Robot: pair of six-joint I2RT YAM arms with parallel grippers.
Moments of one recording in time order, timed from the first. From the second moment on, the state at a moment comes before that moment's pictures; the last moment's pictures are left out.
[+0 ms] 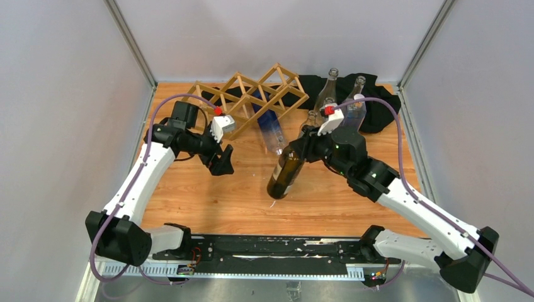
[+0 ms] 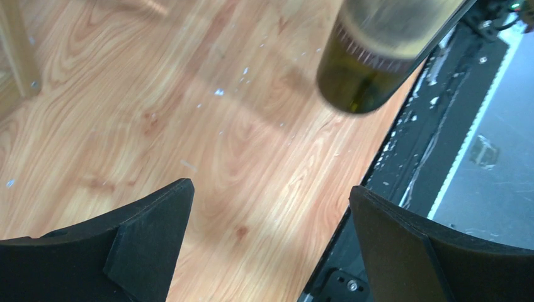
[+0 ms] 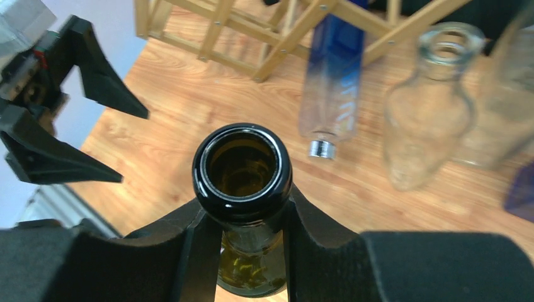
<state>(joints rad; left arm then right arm) -0.22 1.23 1.18 -1.00 0.70 0.51 0.81 1.00 0.98 -0.23 0.12 0.46</state>
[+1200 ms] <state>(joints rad) -0.16 1.38 1.37 -0.99 0.37 0.50 0.64 0.92 0.77 -0.18 0.58 0.14</state>
